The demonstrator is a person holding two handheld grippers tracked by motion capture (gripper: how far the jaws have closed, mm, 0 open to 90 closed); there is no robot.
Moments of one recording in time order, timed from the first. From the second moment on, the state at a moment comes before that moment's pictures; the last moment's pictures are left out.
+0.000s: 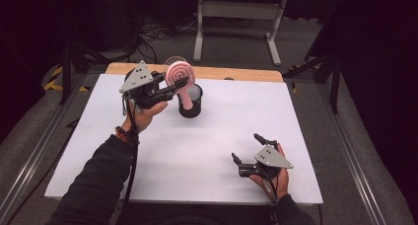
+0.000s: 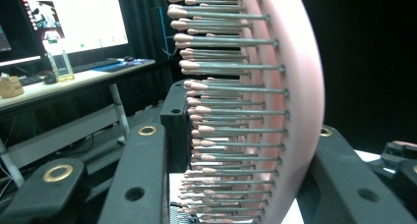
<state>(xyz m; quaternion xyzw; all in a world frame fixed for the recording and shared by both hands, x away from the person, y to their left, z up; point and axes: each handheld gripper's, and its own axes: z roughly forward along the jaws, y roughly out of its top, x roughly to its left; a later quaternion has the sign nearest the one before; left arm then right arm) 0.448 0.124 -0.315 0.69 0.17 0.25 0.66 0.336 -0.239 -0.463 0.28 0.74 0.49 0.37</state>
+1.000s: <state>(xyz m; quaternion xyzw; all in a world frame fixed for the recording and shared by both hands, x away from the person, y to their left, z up) 0.508 0.111 -0.322 0.68 0.23 0.23 0.65 0.337 -0.238 -0.465 0.27 0.75 0.49 0.36</state>
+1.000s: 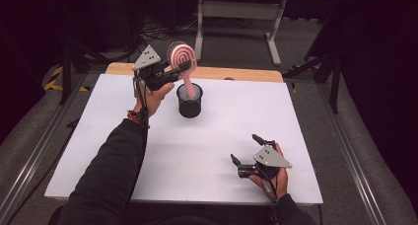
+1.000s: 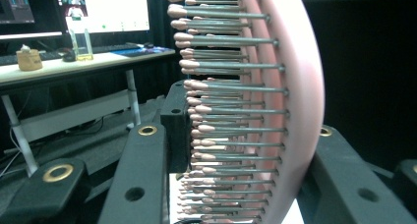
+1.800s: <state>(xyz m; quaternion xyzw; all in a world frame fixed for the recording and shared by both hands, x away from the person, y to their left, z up) 0.518 0.096 -0.354 0.70 0.26 0.20 0.64 0.338 -0.239 -0.466 0.27 0.75 0.49 0.36</state>
